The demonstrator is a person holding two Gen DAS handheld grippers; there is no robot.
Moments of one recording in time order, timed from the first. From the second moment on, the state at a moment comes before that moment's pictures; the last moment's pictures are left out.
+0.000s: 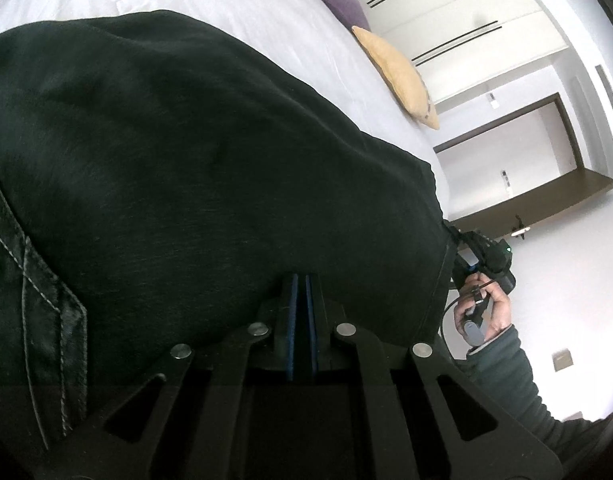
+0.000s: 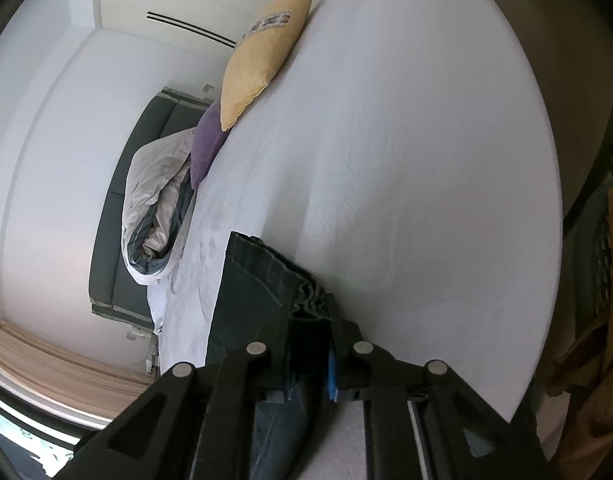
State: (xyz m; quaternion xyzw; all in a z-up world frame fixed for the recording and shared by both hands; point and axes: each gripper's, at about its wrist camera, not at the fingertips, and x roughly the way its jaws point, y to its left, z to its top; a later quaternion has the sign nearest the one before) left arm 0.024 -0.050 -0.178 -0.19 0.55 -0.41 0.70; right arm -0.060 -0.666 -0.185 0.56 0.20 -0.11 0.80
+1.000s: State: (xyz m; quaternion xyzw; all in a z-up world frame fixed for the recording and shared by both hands) left arm 0.026 -0.081 -0.138 -0.25 0.55 -0.39 0.69; right arm -0.022 -0.329 -0.117 -0.17 0.33 0.02 0.93
